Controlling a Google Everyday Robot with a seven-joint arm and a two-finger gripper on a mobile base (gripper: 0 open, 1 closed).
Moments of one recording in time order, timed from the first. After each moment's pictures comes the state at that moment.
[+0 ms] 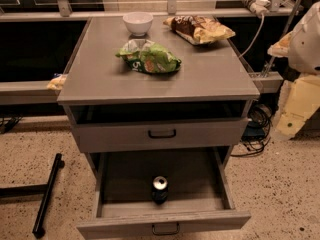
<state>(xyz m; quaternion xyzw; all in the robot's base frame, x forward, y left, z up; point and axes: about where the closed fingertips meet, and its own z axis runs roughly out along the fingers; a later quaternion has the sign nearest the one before) 0.438 -0.216 0.979 -0.60 0.78 -0.04 0.16</state>
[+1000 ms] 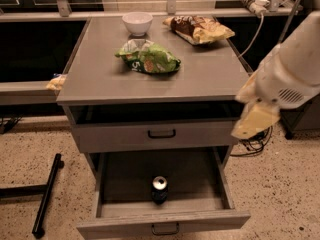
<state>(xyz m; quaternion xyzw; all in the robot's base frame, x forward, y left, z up) 0.451 -0.188 0.915 -0.59 0.78 -0.01 0.18</state>
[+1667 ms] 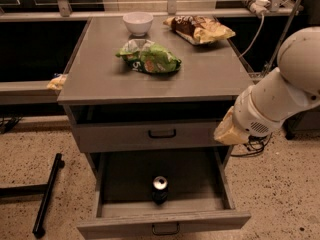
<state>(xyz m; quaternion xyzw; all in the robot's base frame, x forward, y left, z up) 0.470 -0.166 0.823 -0.59 0.78 0.05 0.20</state>
